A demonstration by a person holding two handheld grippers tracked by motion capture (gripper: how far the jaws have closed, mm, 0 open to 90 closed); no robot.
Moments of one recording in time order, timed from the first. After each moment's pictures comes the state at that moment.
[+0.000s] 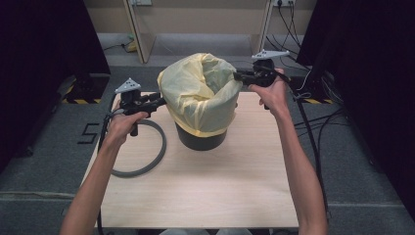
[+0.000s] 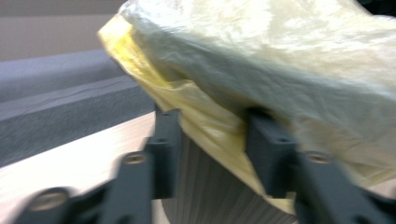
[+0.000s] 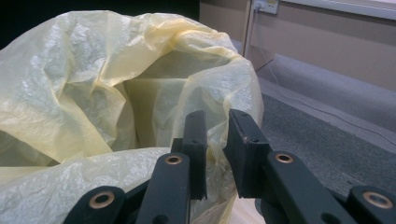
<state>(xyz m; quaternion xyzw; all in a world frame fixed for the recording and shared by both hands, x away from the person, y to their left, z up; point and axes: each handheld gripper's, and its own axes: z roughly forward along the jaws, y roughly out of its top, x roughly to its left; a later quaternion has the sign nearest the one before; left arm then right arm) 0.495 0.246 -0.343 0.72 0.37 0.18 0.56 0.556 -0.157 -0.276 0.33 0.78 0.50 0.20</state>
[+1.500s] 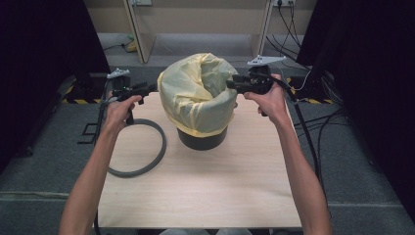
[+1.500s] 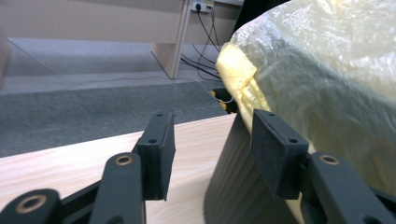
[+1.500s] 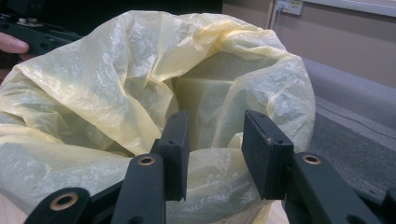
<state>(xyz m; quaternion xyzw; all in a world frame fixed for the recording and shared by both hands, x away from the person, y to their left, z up) 0.545 0.274 -0.342 0.66 0.49 0.19 0.54 0.529 -0.145 -0.274 0.31 0.79 0.51 0.18</state>
